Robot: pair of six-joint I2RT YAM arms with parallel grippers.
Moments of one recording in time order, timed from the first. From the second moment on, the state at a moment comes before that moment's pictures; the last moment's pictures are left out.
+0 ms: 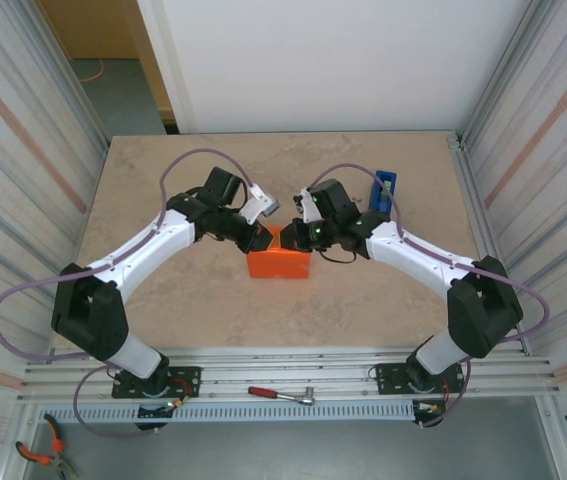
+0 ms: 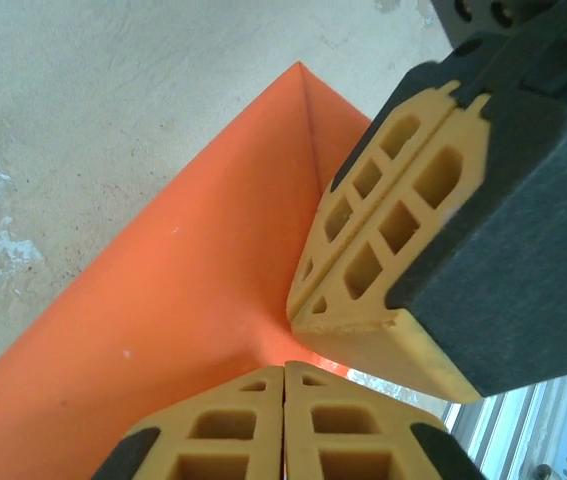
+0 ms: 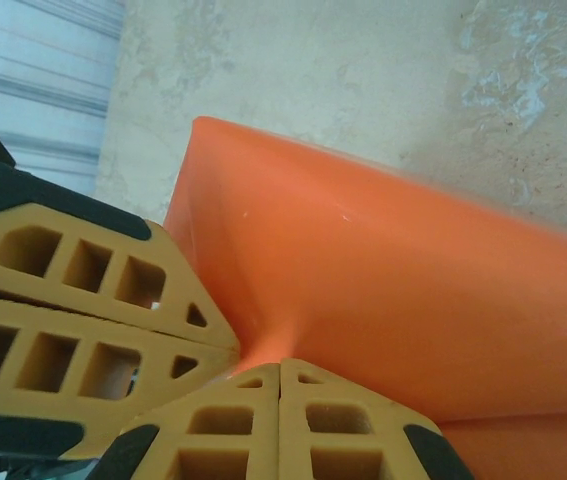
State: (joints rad) left arm -0.53 1.53 1.24 -0.71 0.56 0.14; right arm 0.68 1.53 1.10 -0.34 -0.46 0.67
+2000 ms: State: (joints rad) left arm -0.52 1.53 1.20 -0.67 0.57 0.13; right arm -0.18 1.51 1.06 -0.25 -0.63 0.75
